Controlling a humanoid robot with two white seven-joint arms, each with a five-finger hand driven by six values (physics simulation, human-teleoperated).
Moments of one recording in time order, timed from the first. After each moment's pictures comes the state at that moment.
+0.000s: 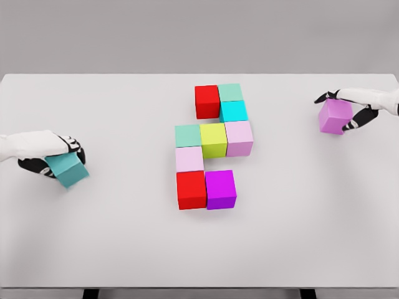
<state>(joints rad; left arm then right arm) -0.60 0.99 -0.73 -1.31 -0.28 -0.61 -0.56 -0.92 -0.67 0.70 -0.65 0.27 -0.58 0.61</state>
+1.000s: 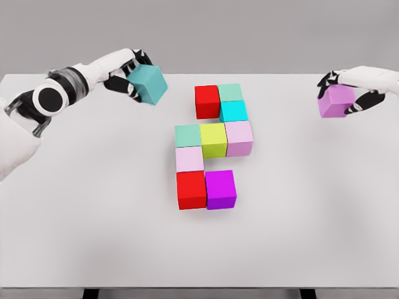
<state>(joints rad) -0.85 0.56 -0.78 -1.38 -0.08 0.27 -0.31 -0.92 -0.78 0.71 -0.92 0.26 -0.61 0.61</state>
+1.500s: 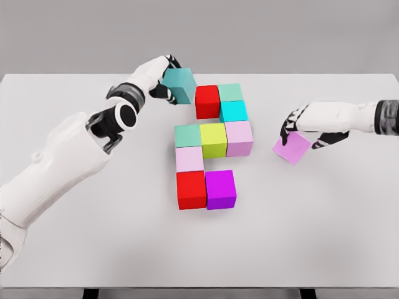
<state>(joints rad) -0.85 0.32 -0.90 -1.37 -0.11 0.61 -0.02 -0.81 -0.91 0.85 -1.42 0.26 -0.61 0.61</state>
